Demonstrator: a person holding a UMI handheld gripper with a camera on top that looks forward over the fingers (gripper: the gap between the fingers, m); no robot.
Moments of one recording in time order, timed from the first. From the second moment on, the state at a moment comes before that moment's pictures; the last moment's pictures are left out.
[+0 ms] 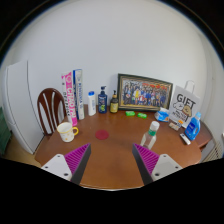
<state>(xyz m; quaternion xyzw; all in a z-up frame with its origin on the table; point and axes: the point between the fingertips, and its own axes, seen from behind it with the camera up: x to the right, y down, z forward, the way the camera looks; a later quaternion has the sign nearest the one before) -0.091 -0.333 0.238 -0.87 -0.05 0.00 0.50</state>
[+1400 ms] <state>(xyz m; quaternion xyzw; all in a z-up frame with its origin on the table) 0.091 -0.124 0.060 -0.83 0.02 -0.03 0.56</state>
